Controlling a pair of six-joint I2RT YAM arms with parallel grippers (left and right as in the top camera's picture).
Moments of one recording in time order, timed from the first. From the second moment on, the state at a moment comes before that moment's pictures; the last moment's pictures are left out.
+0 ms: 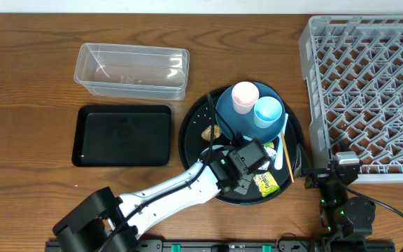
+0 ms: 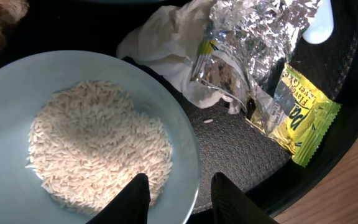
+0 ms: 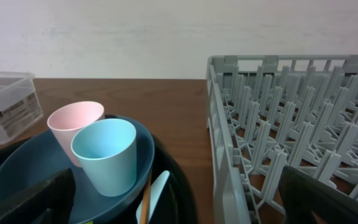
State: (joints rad) left arm -1.03 1.65 1.05 -0.66 -0.06 -0.60; right arm 0.01 0.03 0.01 -0.07 -0.09 0.05
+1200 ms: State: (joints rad) left arm -1.05 1.71 1.05 -0.65 -0.06 -0.59; right arm 0.01 0.03 0.01 -0.07 -0.09 0.05
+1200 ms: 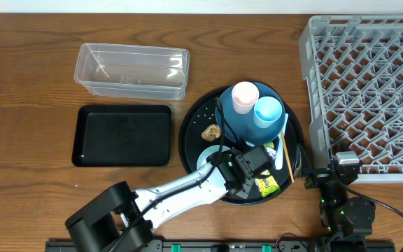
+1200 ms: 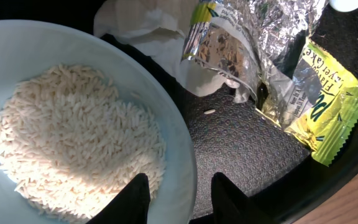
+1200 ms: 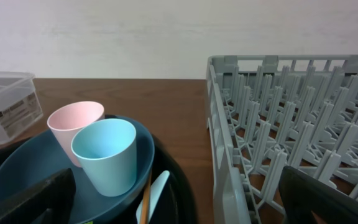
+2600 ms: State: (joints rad) left arm -1.05 1.71 1.05 -0.68 -0.08 -0.59; right arm 0.01 0.03 0.01 -0.07 -0.09 0.05
